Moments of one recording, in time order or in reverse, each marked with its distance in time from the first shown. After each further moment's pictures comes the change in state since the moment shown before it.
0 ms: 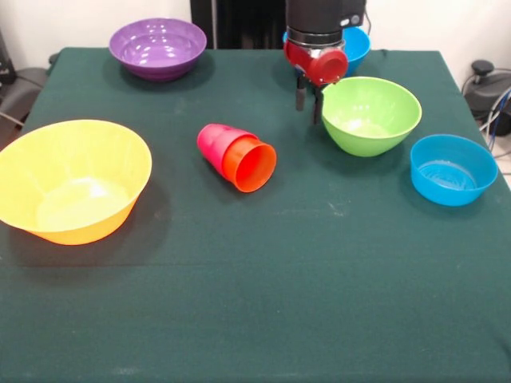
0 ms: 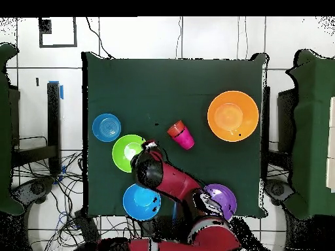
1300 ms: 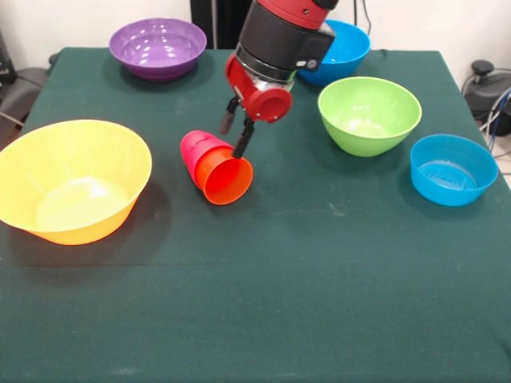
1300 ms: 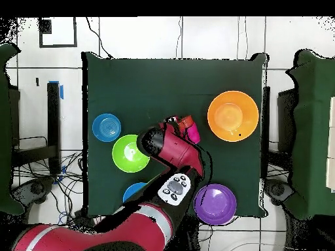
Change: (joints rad) arm 0.356 0.260 -0.542 -0.446 0.220 0.252 0.000
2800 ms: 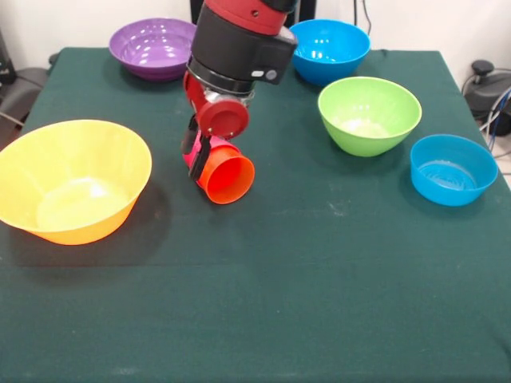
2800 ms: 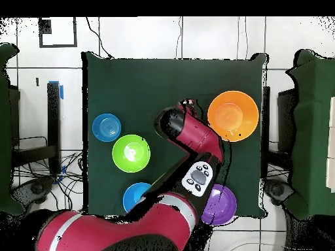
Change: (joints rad) arm -0.103 0.012 0.010 -0.136 0.023 0.071 0.000
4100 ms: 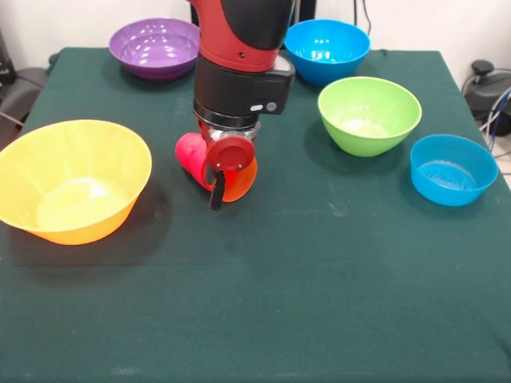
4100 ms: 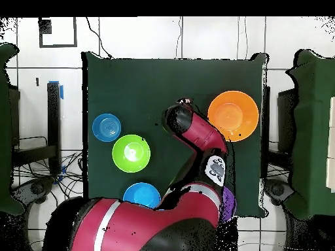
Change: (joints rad) arm -0.123 -0.003 0.185 0.000 -0.014 0.001 0.000
